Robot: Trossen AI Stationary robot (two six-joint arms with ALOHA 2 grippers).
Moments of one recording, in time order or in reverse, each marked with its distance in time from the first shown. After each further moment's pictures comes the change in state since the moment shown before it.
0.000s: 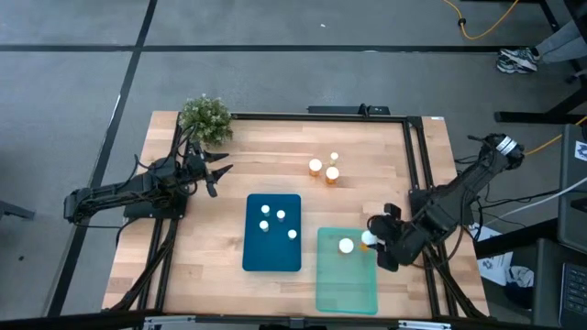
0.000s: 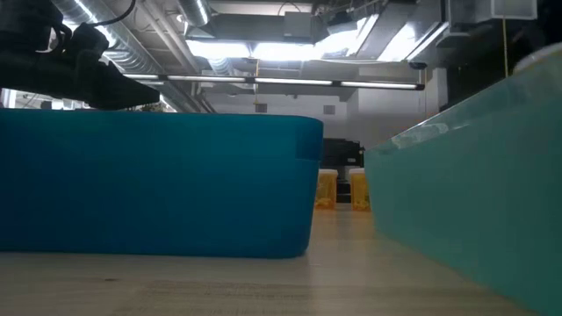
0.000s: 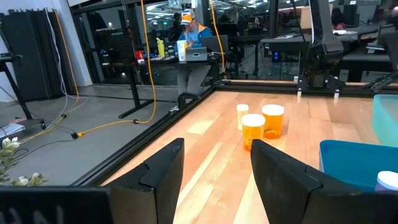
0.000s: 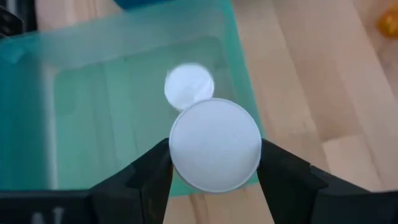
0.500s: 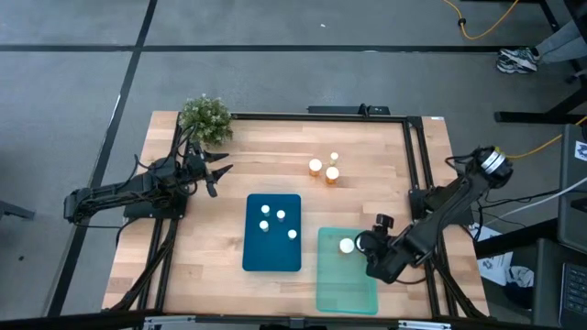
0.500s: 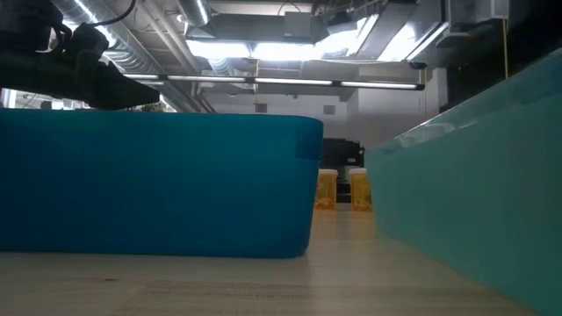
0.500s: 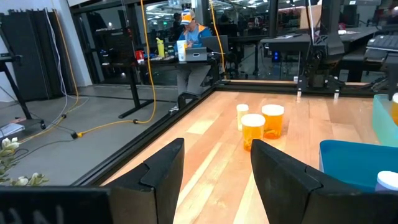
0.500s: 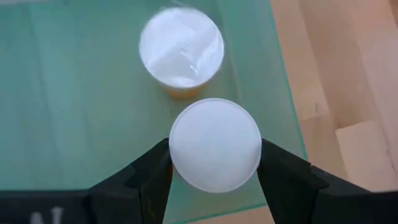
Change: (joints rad) left arm 0.000 0.000 0.000 0.000 0.000 0.000; right arm 0.031 0.273 -0.001 0.047 0.037 0.036
